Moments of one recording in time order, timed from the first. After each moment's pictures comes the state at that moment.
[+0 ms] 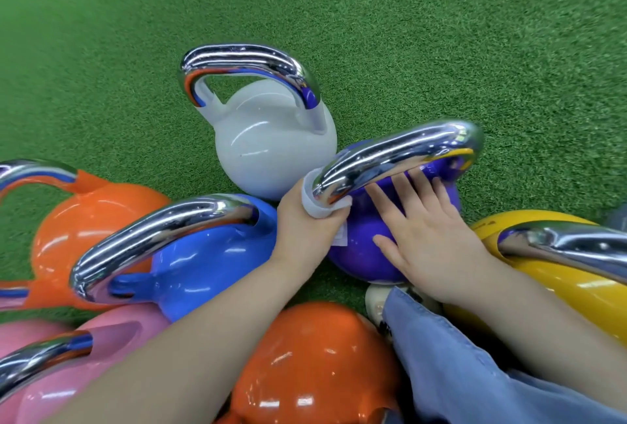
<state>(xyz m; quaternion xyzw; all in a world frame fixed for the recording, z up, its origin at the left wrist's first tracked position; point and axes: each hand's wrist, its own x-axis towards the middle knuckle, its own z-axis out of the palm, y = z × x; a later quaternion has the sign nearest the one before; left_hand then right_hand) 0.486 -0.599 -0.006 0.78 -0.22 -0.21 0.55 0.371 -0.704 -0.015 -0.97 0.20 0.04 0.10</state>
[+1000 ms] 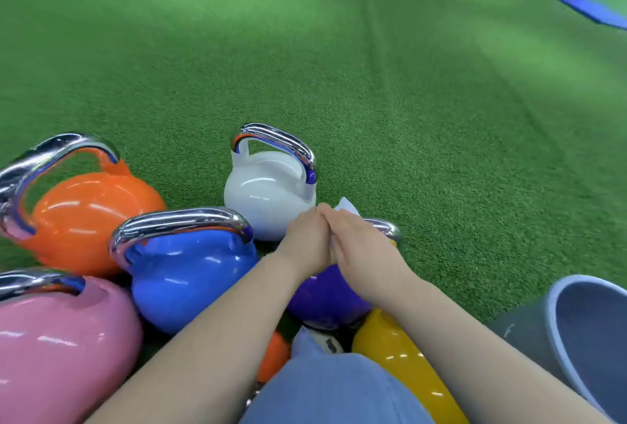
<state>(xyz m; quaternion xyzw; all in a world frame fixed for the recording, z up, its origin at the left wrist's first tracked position) 0.480 -0.626 0.055 0.87 -0.40 -0.13 0.26 0.389 -0.691 0.115 -0.98 0.07 0.01 0.20</state>
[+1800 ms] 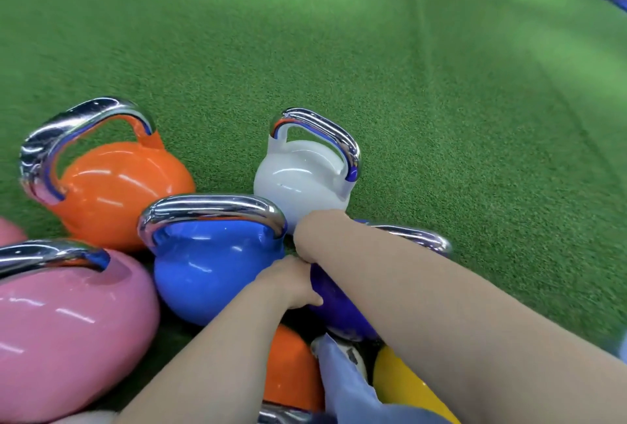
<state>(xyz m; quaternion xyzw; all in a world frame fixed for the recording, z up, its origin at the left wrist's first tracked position) 0.488 -0.557 -0.002 0.87 -0.26 -0.38 0.17 0.508 -0.629 0.082 -0.91 0.01 0.40 -0.11</state>
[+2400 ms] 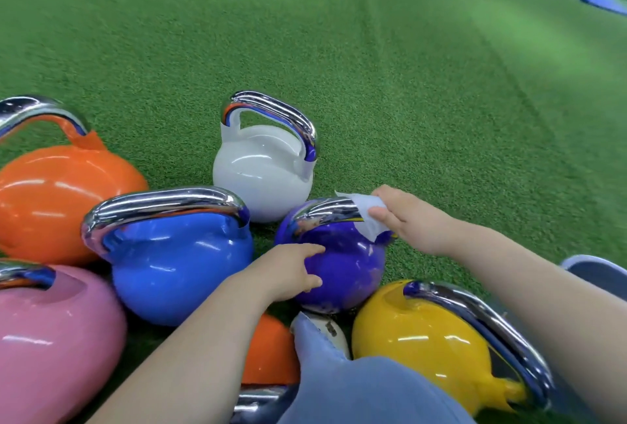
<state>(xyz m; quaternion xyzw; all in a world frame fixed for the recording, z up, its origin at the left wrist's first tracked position) 0.469 -0.573 0.023 0.82 -0.35 -0.39 0.23 0.394 -0.773 0.095 -0.97 0.07 0.14 0.16</state>
